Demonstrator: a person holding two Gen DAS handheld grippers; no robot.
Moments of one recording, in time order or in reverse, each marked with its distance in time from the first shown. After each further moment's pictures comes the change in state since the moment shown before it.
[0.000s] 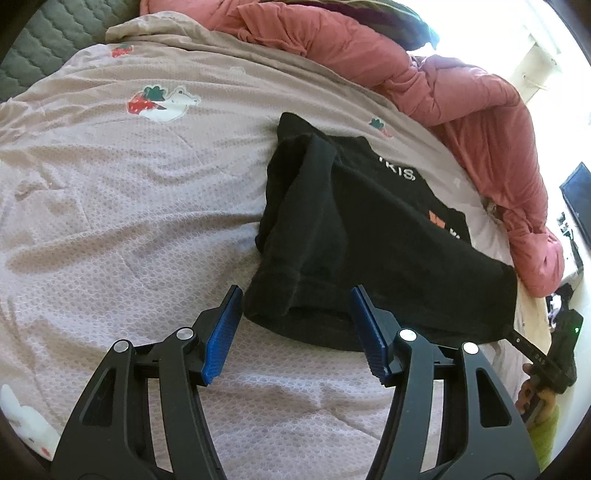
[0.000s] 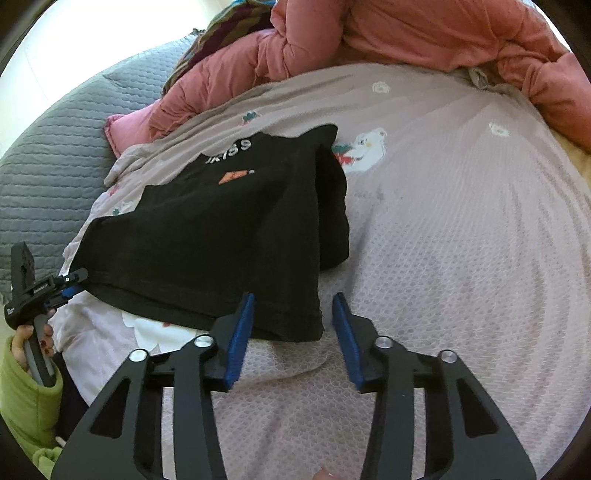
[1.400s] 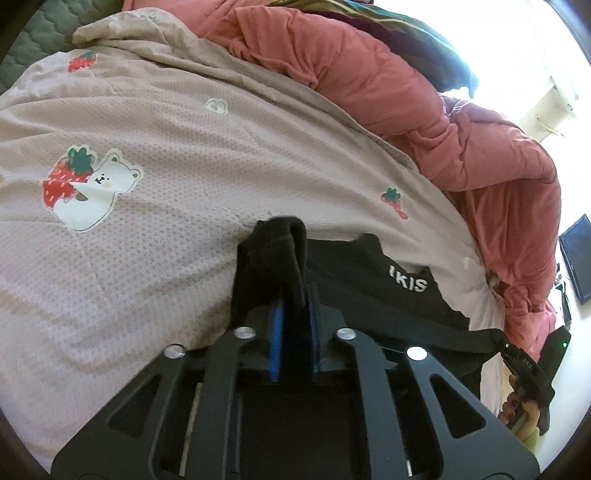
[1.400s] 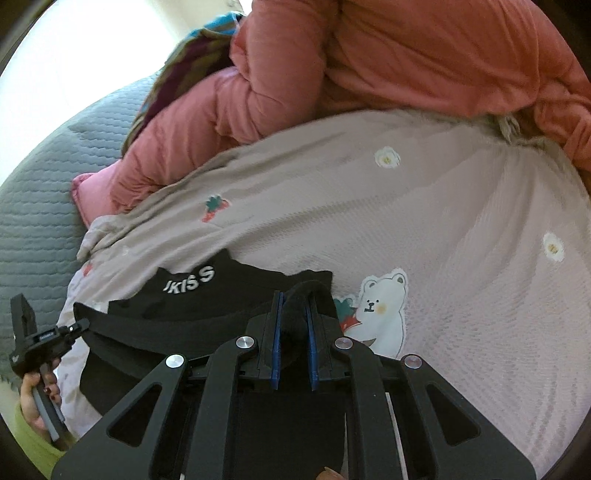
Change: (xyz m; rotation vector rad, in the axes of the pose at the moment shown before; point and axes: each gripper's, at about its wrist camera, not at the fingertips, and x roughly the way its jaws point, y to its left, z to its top) left arm 0.081 0.005 0.141 -0.132 -0.046 -0.057; right arm 0.083 -0.029 0.170 0.101 -0.103 -0.040
